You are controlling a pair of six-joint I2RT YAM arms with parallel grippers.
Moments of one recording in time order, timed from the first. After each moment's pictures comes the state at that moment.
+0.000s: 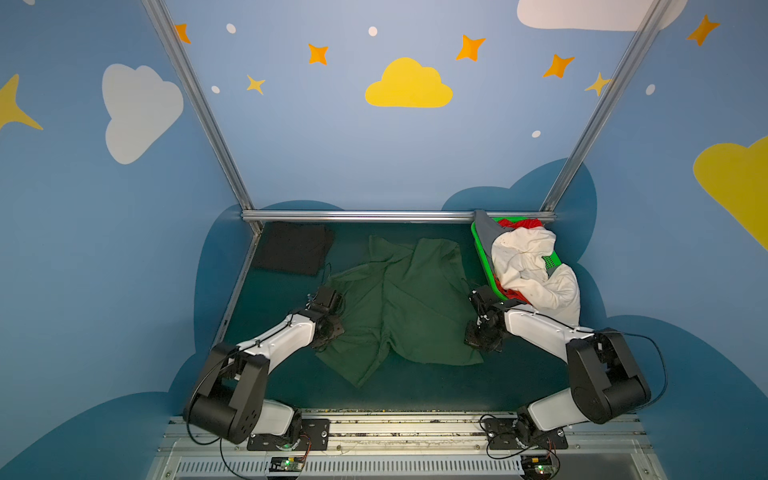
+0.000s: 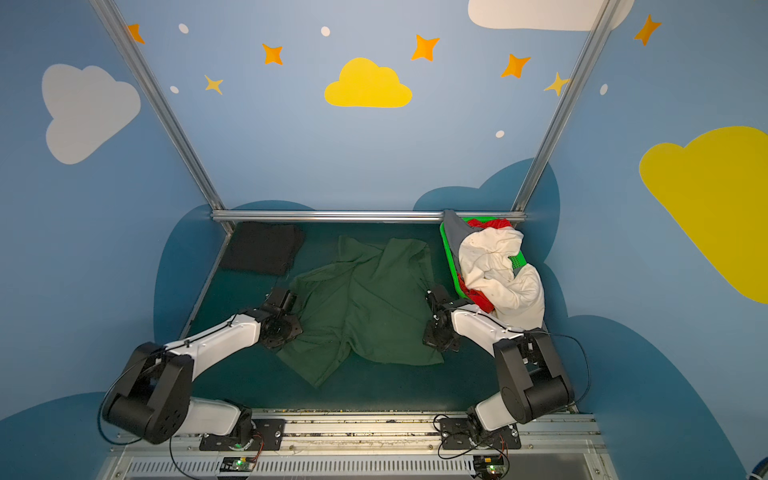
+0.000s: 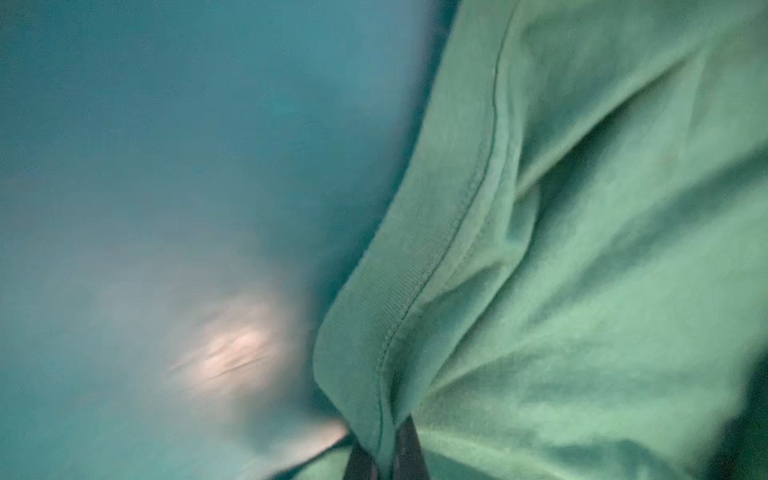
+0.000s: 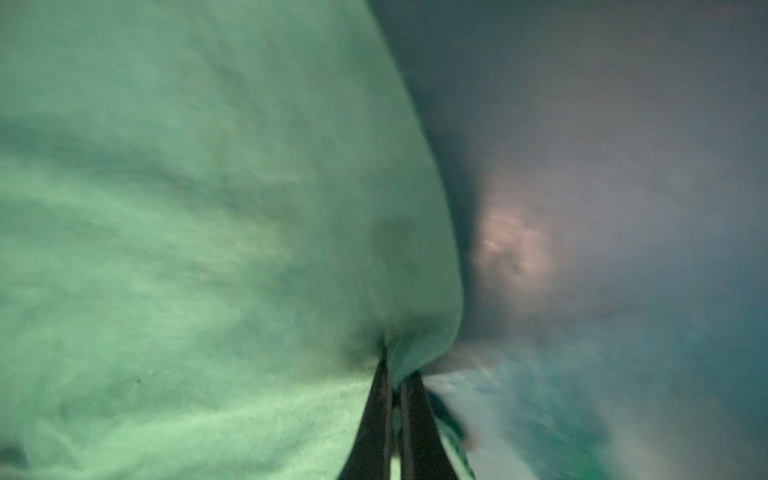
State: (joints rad) left arm -0.31 1.37 0.67 -0.52 -0.14 -0.79; right arm 0.41 1.49 0.78 -0.75 0.00 0.66
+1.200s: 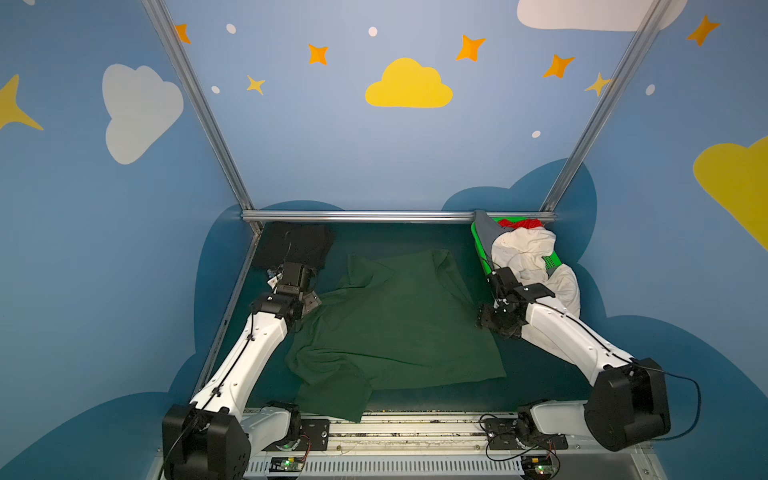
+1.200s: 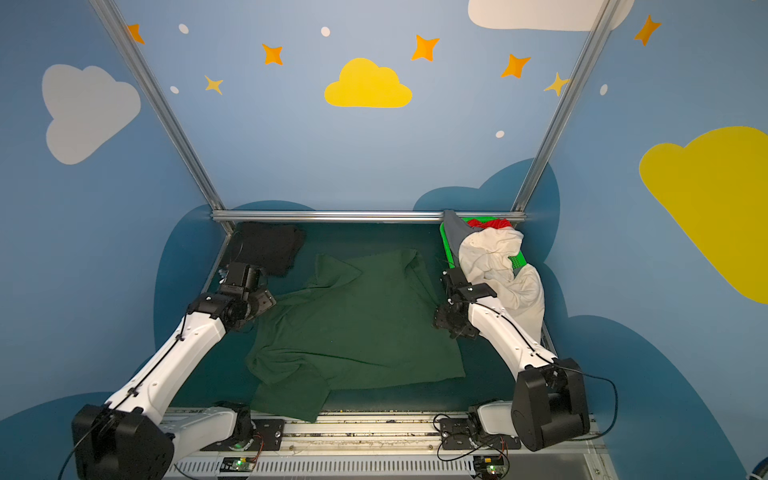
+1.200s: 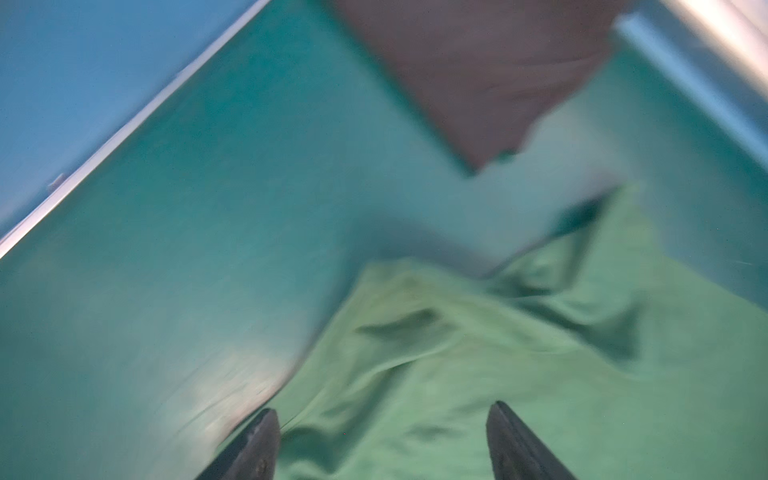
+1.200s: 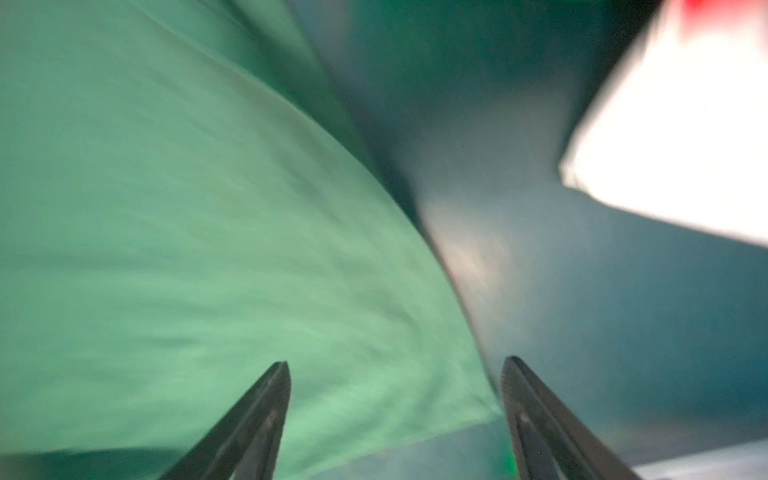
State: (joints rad) left arm -0.17 1.20 0.97 -0.76 -0.28 -0.75; right arm 0.33 1.37 1.02 -0.96 0.06 0.56
